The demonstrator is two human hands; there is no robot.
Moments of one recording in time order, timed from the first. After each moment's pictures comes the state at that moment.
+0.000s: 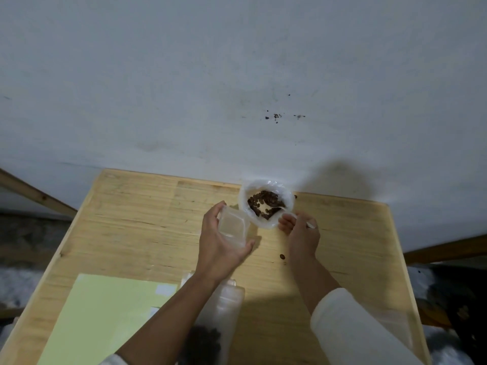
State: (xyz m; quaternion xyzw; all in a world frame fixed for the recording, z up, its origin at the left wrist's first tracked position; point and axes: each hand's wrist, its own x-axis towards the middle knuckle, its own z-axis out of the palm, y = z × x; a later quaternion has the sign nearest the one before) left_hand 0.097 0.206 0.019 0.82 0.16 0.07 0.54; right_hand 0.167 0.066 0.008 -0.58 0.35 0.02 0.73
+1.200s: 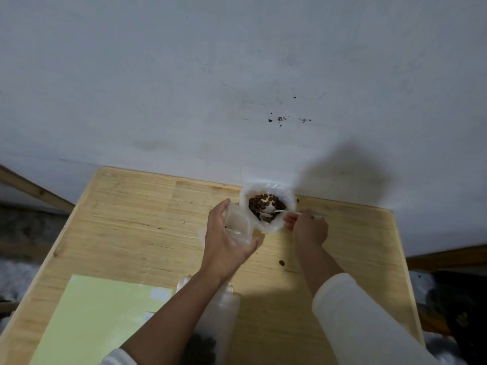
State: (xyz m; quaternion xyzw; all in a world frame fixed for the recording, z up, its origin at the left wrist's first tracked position) left_hand 0.117 0.198 0.017 0.83 0.17 0.05 0.52; right_hand 0.208 0.057 0.000 -0.72 0.39 0.06 0.58
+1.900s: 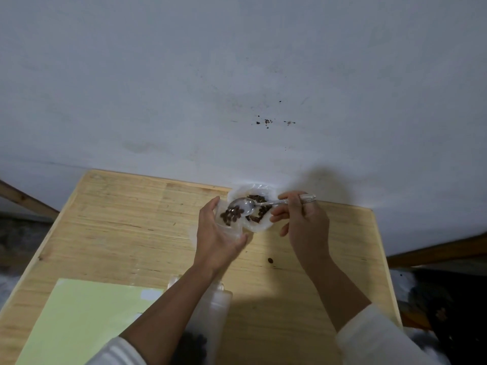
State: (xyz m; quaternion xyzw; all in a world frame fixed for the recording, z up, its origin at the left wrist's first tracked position) left_hand 0.120 0.194 0.022 0.81 0.19 0.04 0.55; right_hand 0.161 0.053 0.095 -0.77 0.07 0.00 0.64
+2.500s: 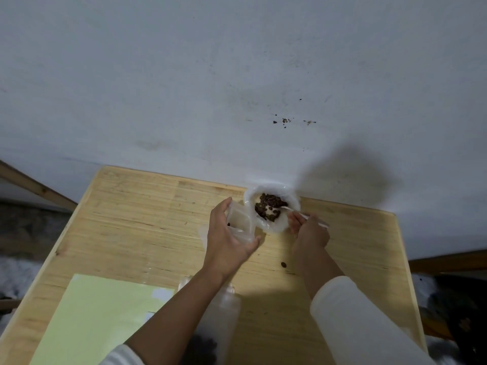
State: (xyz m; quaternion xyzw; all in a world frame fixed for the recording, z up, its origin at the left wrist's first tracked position) left_hand 0.121 0.199 0.015 0.83 0.18 0.05 0.52; right_hand 0.205 0.060 0.007 -0.49 0.48 0.03 0.72
